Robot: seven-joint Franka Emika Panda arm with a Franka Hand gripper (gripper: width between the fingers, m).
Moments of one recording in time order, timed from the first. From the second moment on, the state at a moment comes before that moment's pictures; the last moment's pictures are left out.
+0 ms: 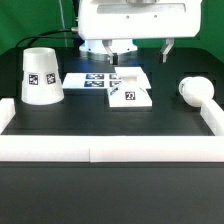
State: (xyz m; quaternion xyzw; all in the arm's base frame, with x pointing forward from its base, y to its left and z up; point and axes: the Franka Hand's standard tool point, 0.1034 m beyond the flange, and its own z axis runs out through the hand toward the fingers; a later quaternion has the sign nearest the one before) arm 0.489 0.025 0.090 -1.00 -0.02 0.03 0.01
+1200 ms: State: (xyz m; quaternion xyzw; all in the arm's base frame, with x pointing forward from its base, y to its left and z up) arm 0.434 0.022 0.064 -1.00 -0.03 0.04 0.02
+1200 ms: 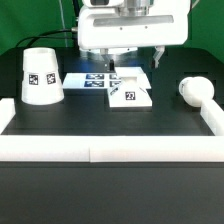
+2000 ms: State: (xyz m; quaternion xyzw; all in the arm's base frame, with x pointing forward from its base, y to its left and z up) arm 0.424 0.020 0.048 -1.00 -0.04 0.05 0.02
